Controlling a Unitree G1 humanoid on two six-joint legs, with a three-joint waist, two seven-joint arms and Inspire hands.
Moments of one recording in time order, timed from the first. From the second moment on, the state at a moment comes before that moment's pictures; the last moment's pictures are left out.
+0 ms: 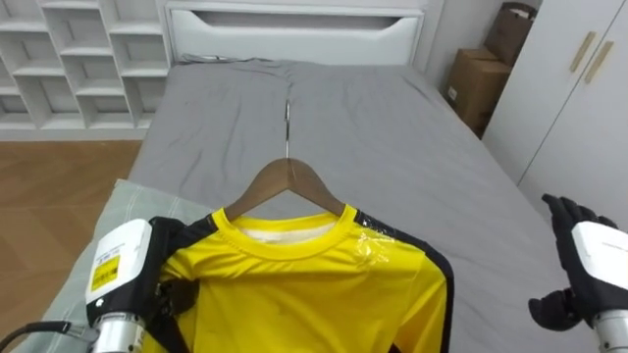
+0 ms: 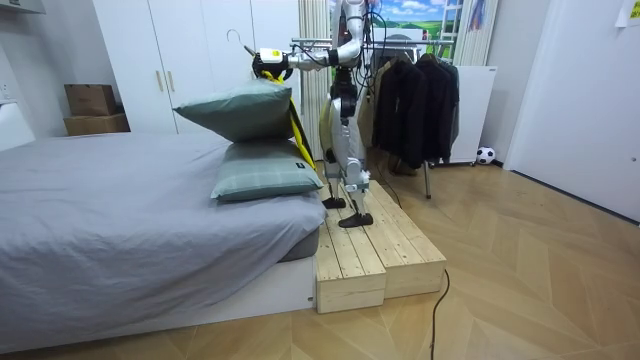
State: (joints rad) left arm 0.08 0.33 -0.05 0.09 0.68 0.04 0.28; right arm 0.05 -0.37 -0.12 0.20 -0.97 0.04 -0.16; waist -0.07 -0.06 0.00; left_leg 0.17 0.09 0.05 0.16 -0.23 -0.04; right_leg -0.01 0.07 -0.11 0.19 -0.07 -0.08
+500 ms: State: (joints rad) left arm 0.08 0.33 -0.06 0.07 0.68 0.04 0.26; right arm -0.01 -0.37 -0.09 0.18 -0.81 0.04 0.03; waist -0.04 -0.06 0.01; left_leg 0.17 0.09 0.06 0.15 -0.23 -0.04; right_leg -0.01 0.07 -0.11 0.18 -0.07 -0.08
